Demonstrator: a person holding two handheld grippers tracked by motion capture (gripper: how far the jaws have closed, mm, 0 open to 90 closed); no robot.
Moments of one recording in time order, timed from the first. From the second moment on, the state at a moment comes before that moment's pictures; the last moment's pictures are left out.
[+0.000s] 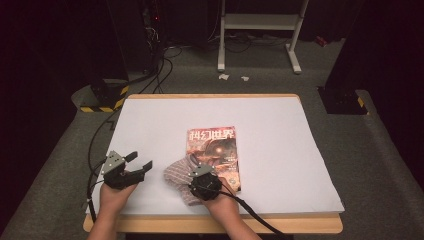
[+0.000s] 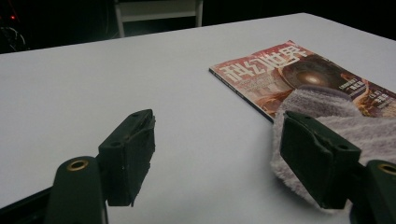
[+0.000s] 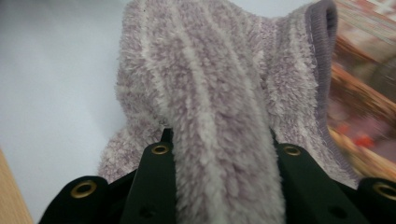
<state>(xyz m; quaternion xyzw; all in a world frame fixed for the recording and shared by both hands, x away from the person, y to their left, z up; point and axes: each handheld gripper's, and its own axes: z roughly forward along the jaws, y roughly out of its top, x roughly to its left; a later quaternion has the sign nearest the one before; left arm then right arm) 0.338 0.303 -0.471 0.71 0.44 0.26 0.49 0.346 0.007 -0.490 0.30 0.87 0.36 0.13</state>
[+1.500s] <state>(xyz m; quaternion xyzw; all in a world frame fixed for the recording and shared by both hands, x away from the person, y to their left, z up) 0.339 0.303 -0.473 0.71 0.44 0.25 0.49 0.386 -0.022 -0.487 0.36 0.86 0.33 0.16</state>
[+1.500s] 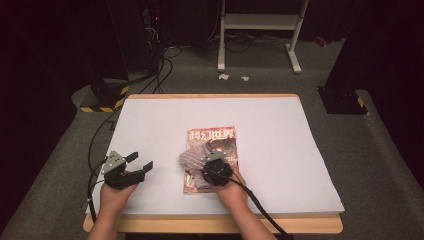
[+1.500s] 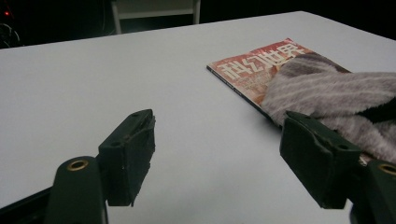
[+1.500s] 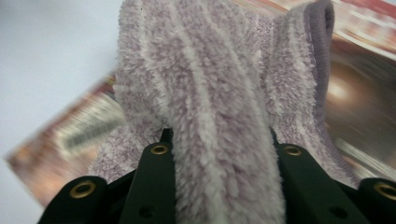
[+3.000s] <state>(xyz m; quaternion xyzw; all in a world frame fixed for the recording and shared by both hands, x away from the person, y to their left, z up) 0.339 0.298 -0.474 0.72 0.43 0.25 0.48 0.394 -0.053 -0.488 0.40 0.84 0.33 0.17</state>
